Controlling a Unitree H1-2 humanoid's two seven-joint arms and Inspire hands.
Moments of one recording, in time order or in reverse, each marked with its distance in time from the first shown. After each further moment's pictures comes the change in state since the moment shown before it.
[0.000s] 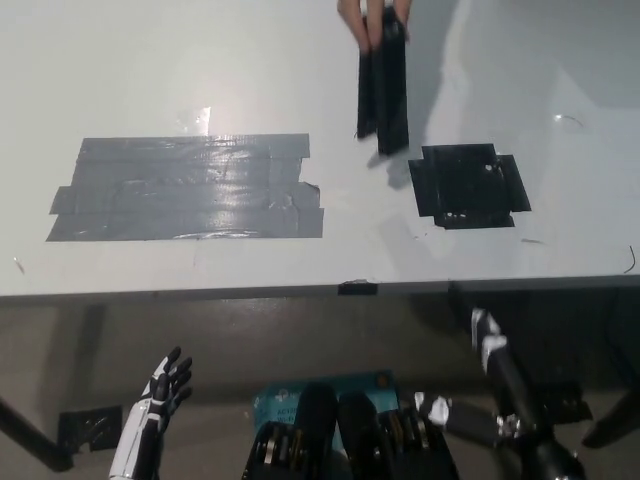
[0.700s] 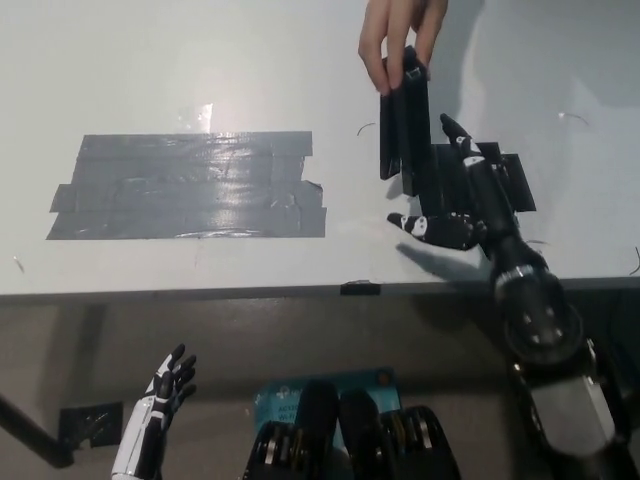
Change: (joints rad) left_arm -0.004 0.000 0.000 -0.005 0.005 0.000 -0.013; right_arm -0.593 -0.018 -0.101 0.595 -0.118 0.105 -0.085
